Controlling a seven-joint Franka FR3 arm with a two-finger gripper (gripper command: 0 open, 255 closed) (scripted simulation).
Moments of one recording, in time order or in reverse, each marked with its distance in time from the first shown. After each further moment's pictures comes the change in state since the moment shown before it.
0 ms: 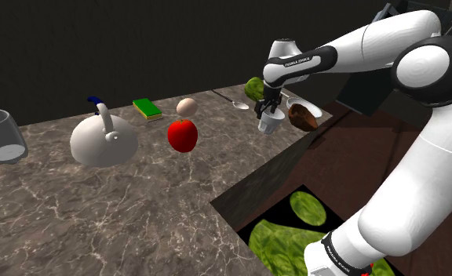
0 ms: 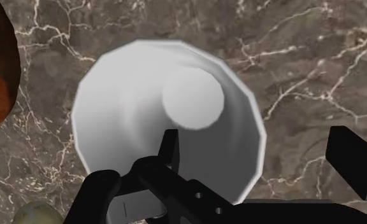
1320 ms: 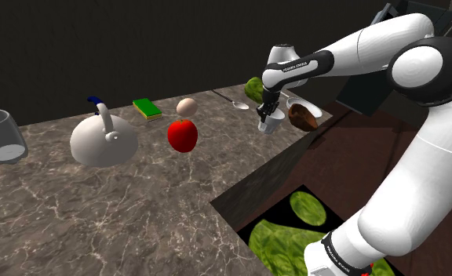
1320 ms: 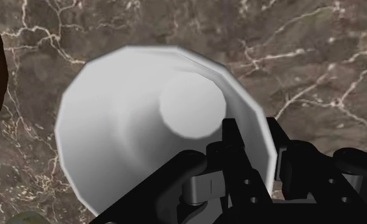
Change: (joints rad) arm -0.004 0.021 -0.002 -0.023 -0.001 0.045 0.001
